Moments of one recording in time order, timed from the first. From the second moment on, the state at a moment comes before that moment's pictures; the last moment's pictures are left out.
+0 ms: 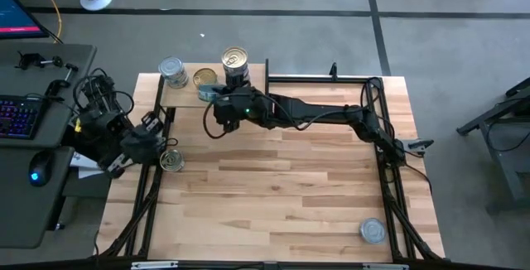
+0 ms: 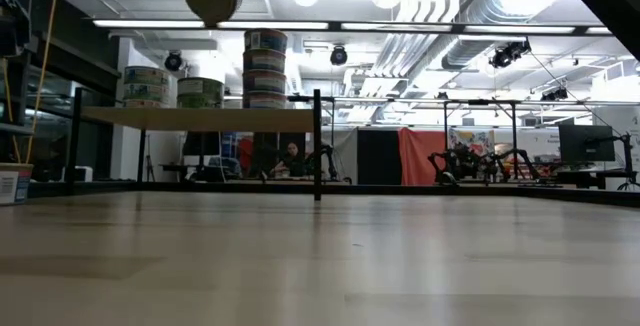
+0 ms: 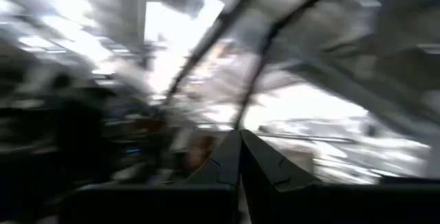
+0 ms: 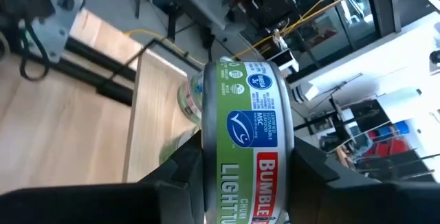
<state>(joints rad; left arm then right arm) -0.98 0.60 0.62 0.76 -0.73 0.13 -0.02 2.22 2.31 -0.37 0.51 -0.79</state>
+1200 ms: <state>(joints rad) -0.46 0.99 0.99 0.00 -0.61 -0.04 0.07 1.92 2.35 -0.86 0.43 -0.31</state>
